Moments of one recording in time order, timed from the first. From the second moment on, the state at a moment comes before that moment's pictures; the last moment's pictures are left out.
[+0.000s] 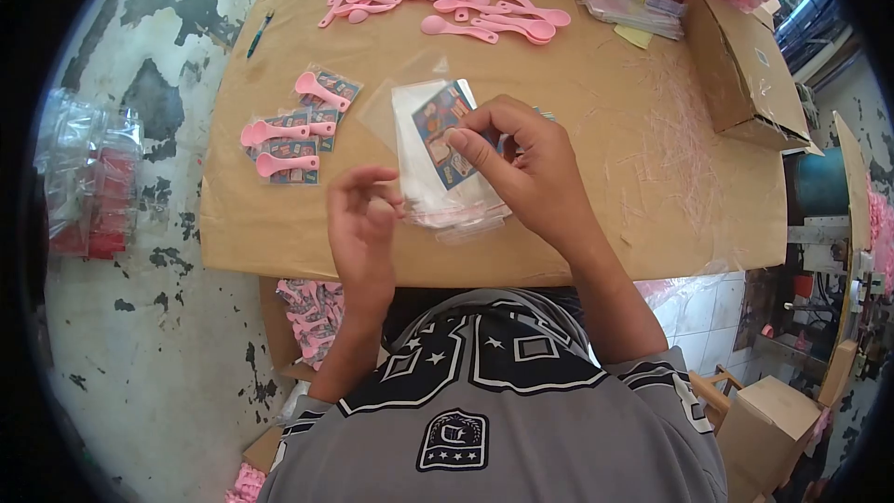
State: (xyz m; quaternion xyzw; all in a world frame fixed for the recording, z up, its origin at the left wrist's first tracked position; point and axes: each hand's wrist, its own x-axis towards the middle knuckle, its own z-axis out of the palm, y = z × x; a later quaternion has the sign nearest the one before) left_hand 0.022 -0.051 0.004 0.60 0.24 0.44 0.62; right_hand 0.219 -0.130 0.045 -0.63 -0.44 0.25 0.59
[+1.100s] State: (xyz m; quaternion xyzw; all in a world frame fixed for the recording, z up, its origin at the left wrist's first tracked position) left_hand 0.068 -0.047 0.011 0.30 0.18 0.37 0.86; right_hand 0.196 -0.177 0.036 -0.64 -0.34 0.37 0.58
